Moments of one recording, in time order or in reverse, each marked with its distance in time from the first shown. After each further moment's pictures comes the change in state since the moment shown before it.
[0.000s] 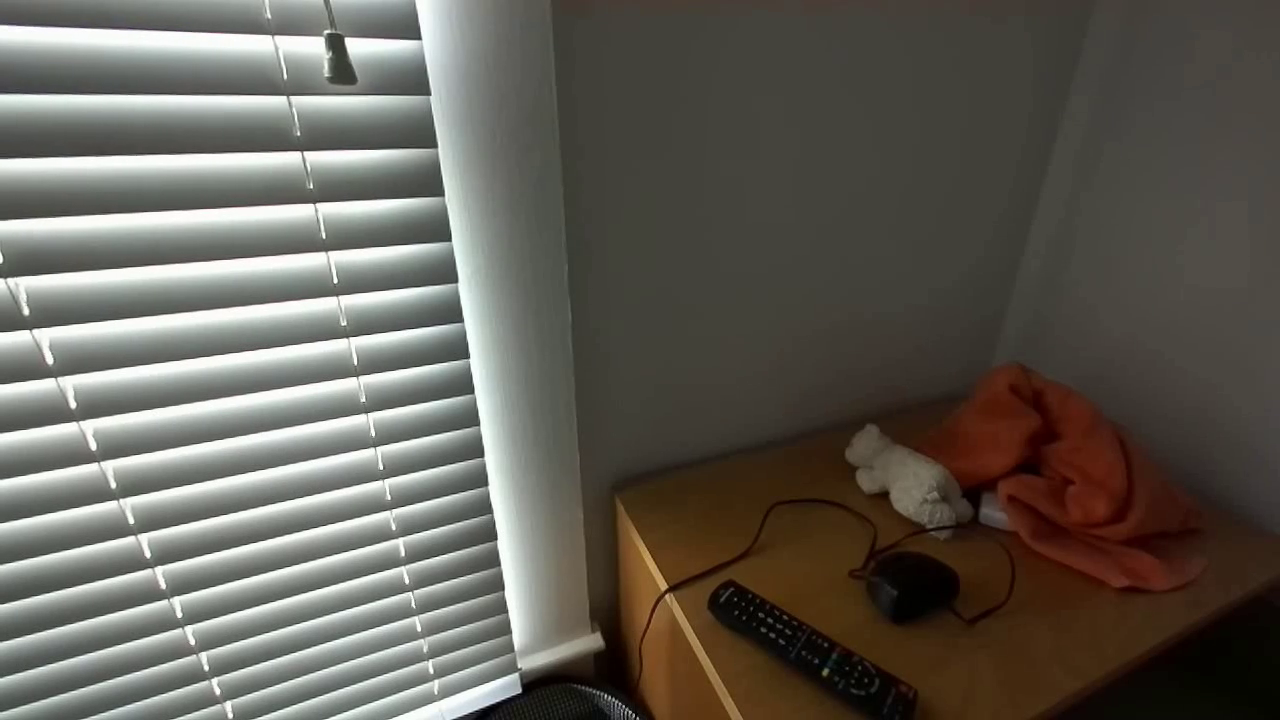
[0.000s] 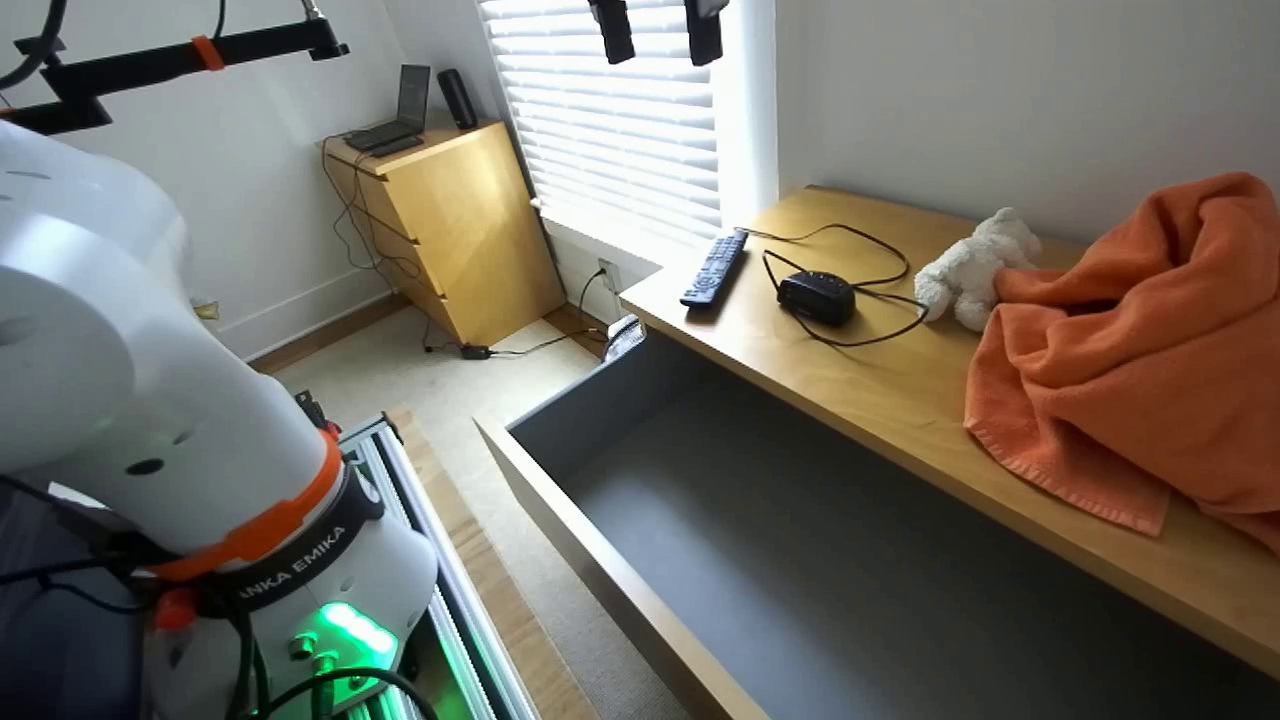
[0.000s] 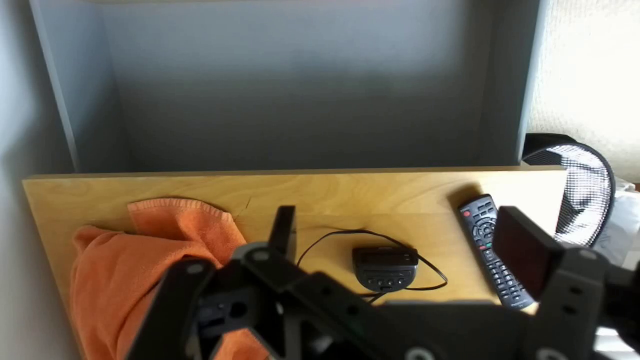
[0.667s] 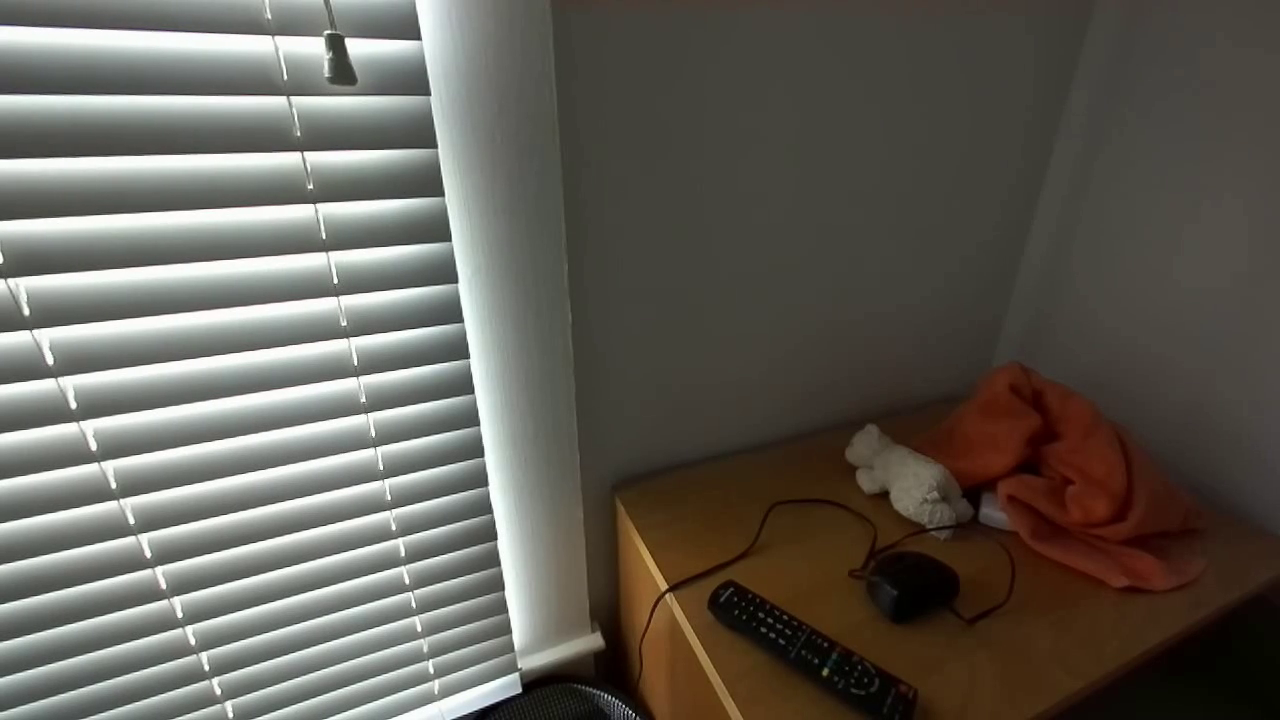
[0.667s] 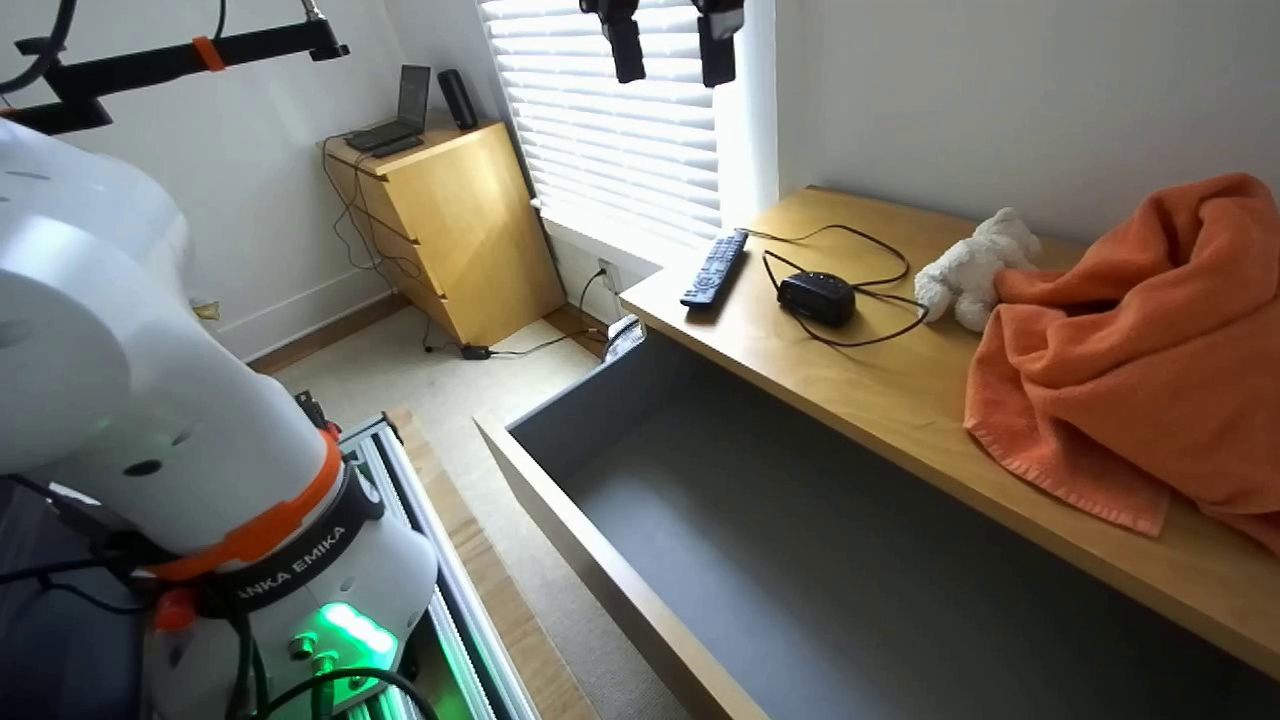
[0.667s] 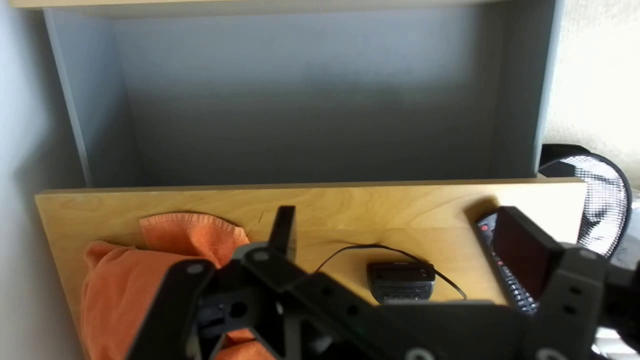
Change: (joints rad) arm -0.014 0.022 -0.016 -0.005 -0.026 0.000 -0.010
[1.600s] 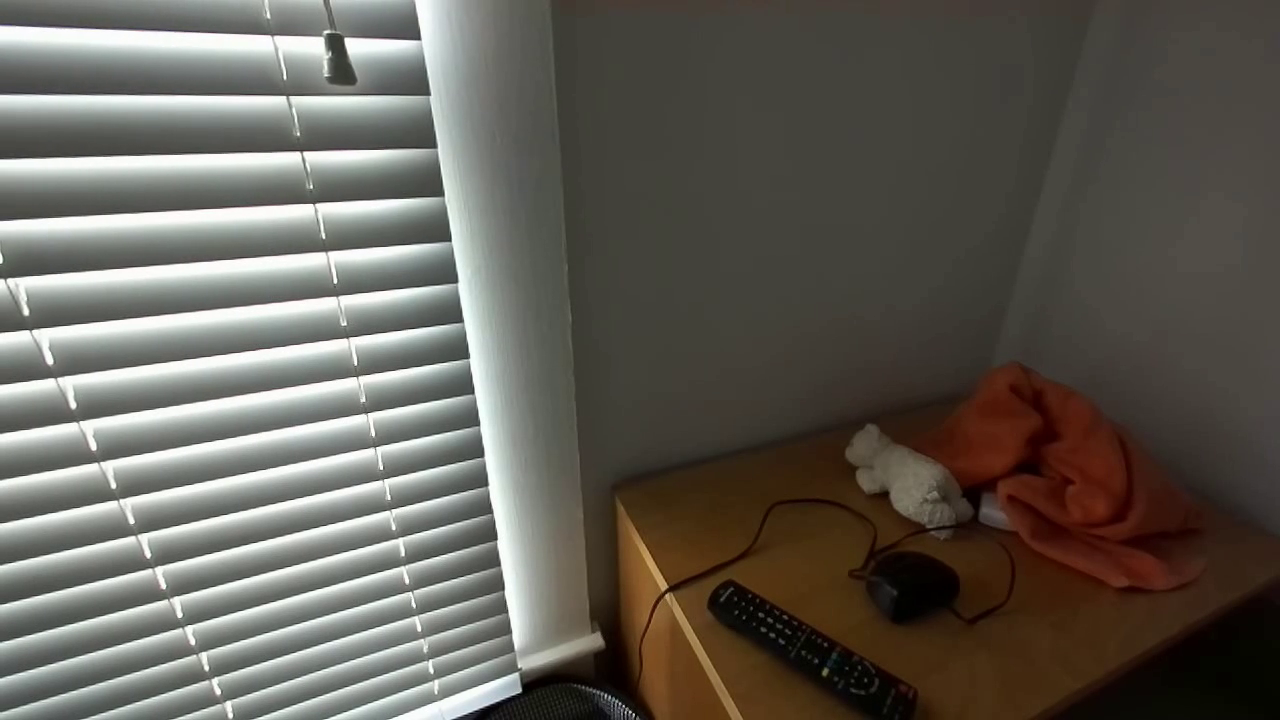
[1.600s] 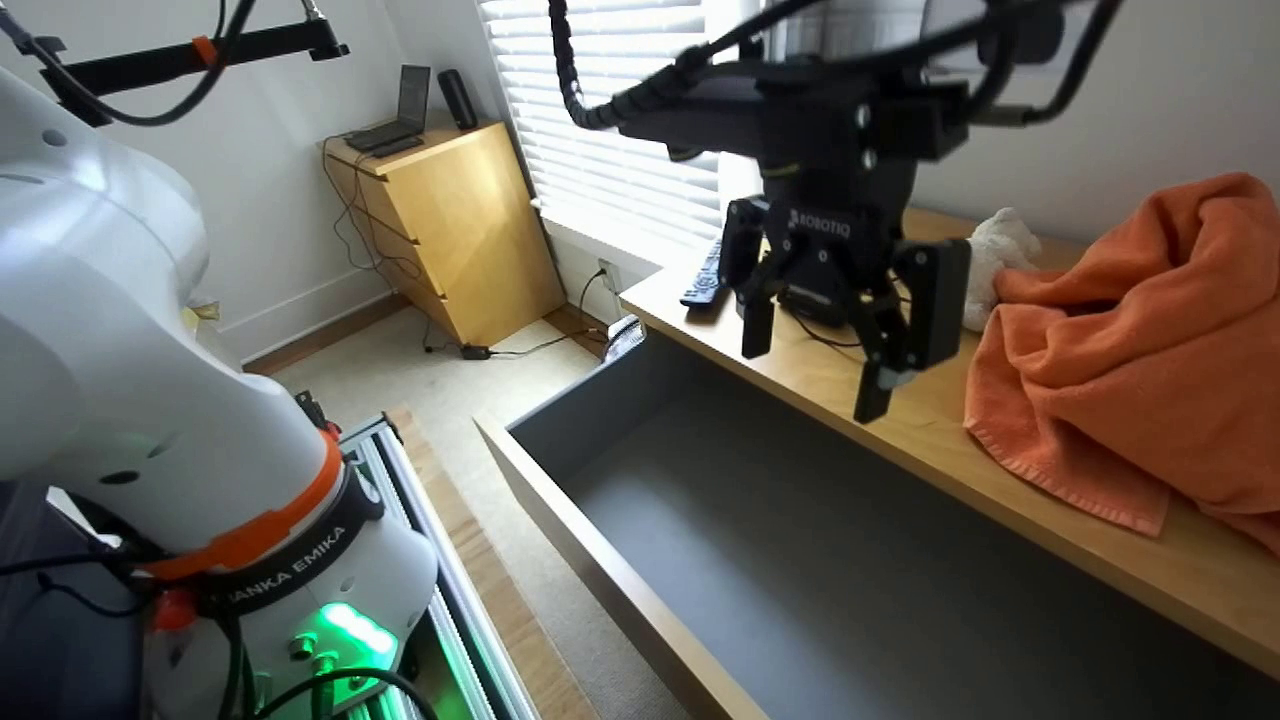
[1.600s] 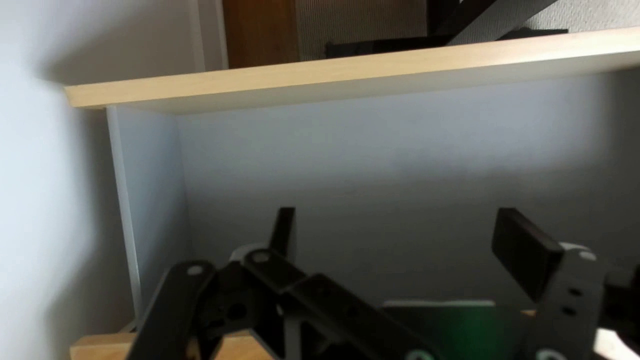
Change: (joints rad) arm -0.153 0.386 -0.181 -0.059 -0.168 0.269 -0.142
